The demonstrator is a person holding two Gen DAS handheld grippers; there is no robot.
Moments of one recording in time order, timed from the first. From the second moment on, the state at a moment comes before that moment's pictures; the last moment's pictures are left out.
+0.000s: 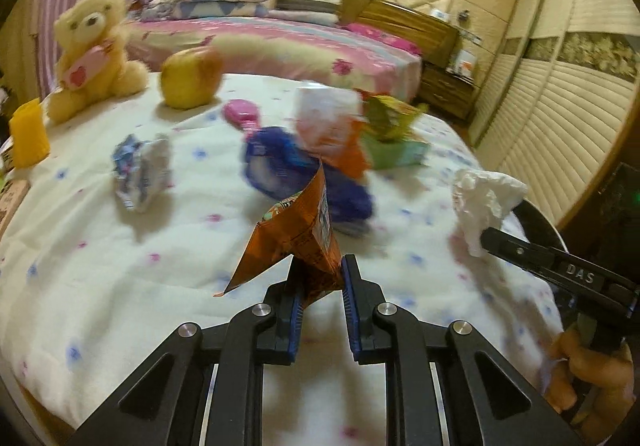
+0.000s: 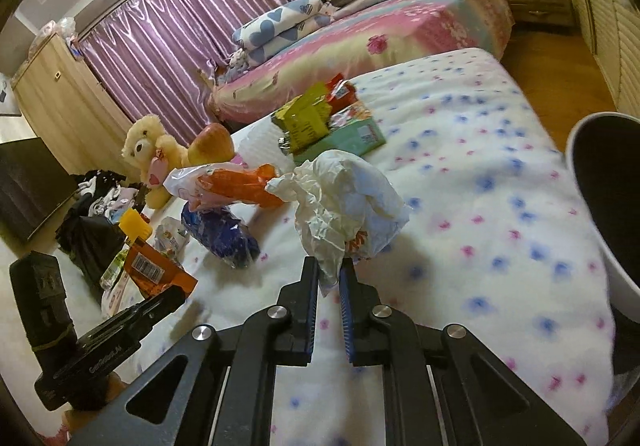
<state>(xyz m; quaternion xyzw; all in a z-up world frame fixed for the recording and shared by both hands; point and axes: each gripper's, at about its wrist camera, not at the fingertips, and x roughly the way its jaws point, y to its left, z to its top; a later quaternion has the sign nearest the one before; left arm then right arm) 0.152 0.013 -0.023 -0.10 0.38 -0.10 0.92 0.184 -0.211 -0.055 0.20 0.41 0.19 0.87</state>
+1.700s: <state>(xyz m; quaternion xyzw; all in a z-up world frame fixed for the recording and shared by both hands) 0.229 -0.188 -0.032 0.00 0.38 -0.26 0.89 0.131 -0.403 -0.063 0.26 0.38 0.01 0.89</state>
